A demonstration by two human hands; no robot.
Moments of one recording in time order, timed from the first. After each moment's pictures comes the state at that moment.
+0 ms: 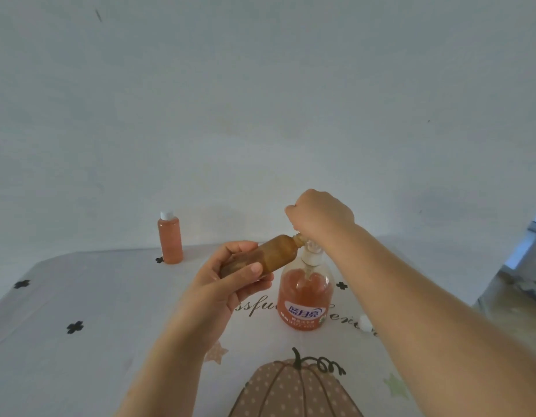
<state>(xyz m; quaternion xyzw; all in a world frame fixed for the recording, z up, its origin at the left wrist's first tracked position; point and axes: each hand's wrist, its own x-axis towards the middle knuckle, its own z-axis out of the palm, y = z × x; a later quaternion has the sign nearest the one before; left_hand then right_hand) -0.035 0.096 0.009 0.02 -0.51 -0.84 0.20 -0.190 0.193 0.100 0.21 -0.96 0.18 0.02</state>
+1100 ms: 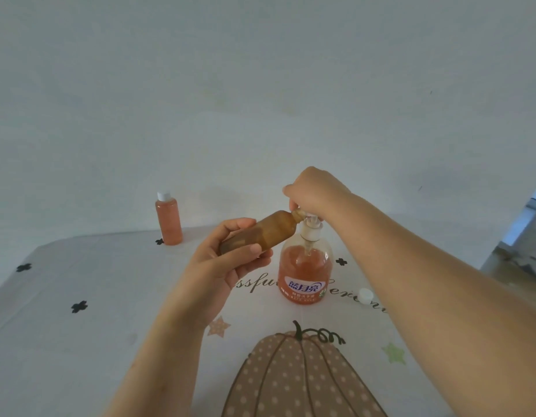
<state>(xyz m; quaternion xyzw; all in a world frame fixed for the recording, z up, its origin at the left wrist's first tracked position) -0.033 0.095 0.007 0.00 -0.51 -0.84 0.19 -0.198 0.189 0.098 0.20 -0.95 0.23 -0.04</state>
